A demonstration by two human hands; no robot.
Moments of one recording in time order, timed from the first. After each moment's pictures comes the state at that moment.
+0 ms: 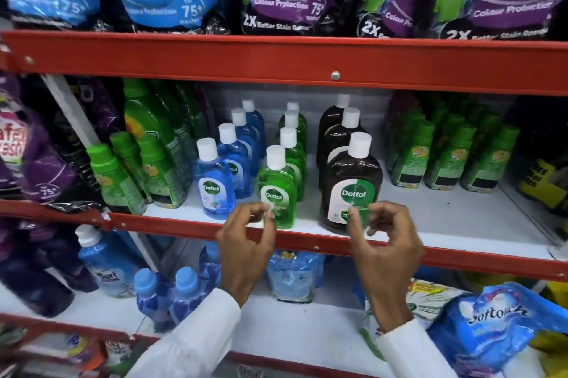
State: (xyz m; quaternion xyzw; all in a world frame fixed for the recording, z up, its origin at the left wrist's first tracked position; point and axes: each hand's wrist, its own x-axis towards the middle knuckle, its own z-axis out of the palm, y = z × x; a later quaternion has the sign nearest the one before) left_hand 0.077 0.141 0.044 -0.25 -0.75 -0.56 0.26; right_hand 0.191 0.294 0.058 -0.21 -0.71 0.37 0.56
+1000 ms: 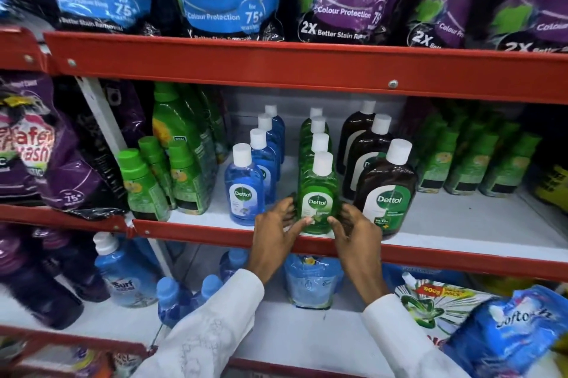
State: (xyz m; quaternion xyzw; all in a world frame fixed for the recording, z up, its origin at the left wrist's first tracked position) left_hand 0.016 0.136 0.032 -0.34 -0.75 -0.57 0.03; right_hand 0.105 0.265 0.026 -0.23 -0.81 0.39 0.37
